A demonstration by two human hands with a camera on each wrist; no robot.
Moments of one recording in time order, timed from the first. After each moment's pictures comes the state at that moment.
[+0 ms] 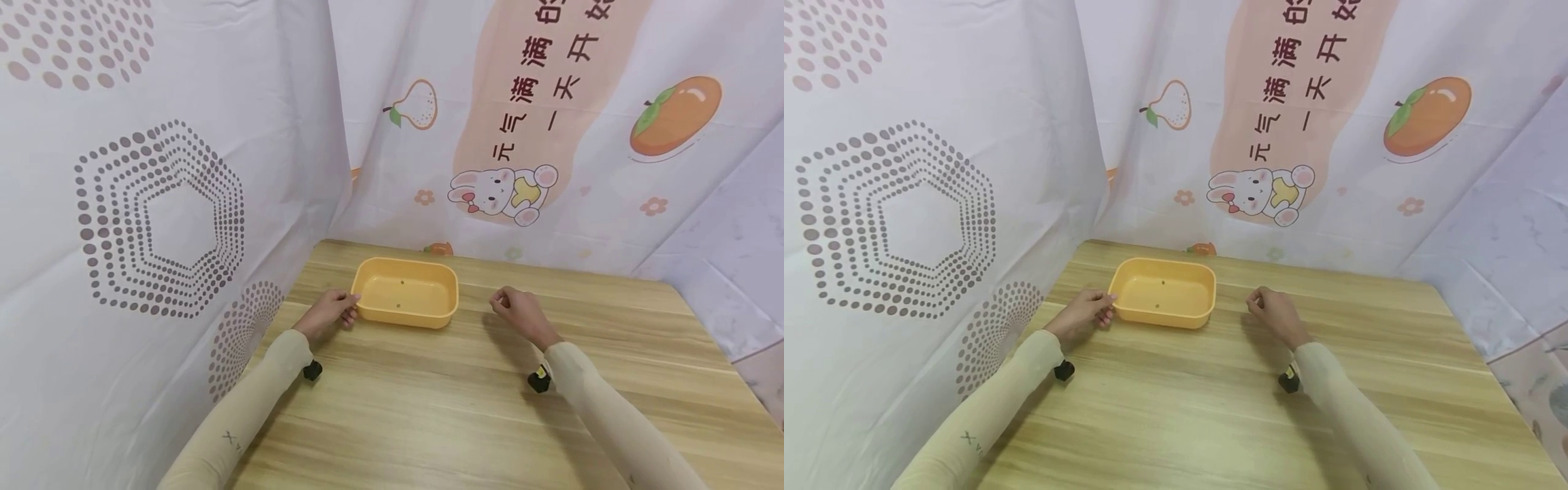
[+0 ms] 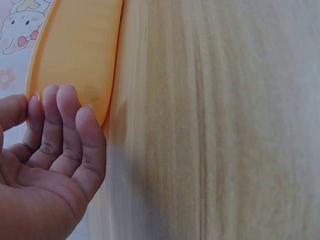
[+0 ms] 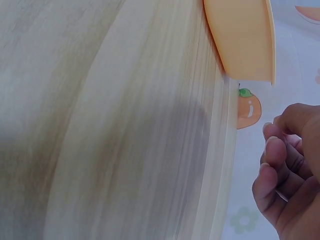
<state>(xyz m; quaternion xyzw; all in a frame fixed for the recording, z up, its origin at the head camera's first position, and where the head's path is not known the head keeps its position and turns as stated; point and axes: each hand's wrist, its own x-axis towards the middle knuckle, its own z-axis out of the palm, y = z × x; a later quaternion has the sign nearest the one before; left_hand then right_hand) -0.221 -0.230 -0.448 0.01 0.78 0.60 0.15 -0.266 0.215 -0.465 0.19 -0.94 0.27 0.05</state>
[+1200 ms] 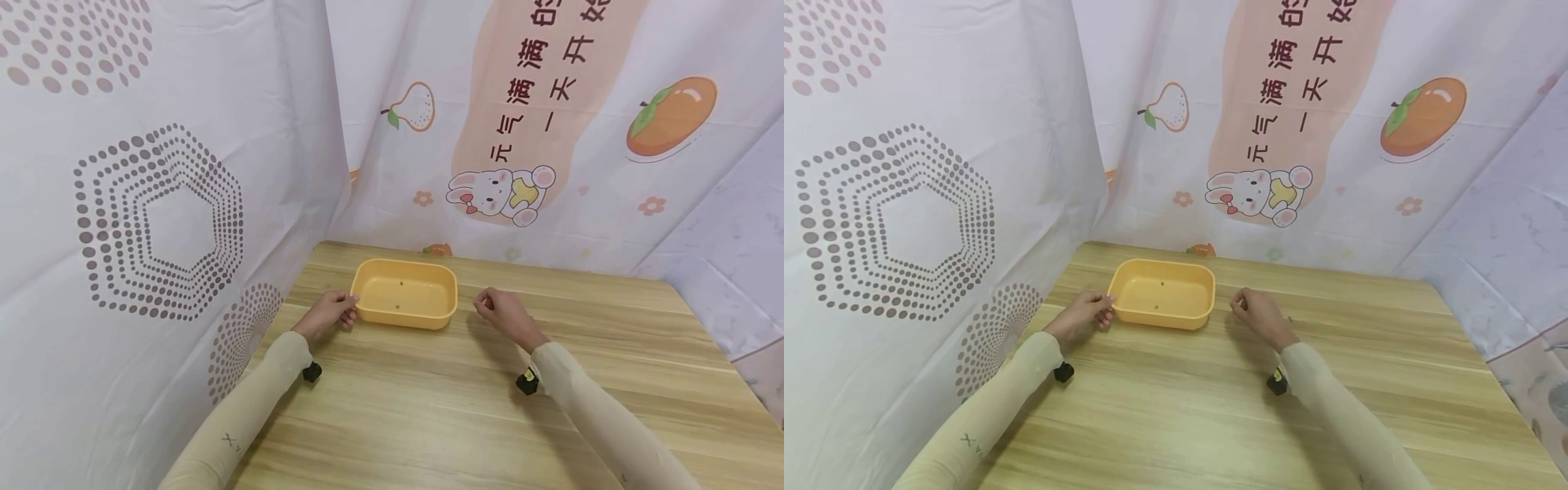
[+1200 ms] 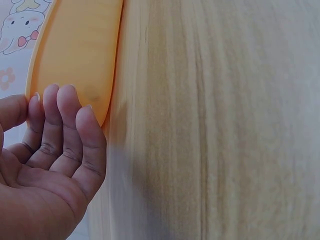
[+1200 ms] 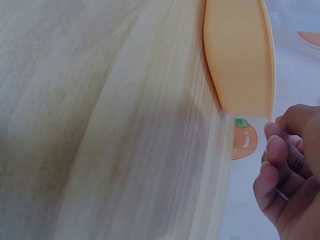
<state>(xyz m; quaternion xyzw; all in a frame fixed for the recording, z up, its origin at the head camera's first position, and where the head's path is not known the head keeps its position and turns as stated) -0.235 -0.235 -0.478 0.01 0.79 0.61 0.13 -0.262 0.185 -0.461 0.21 -0.94 0.28 0.04</state>
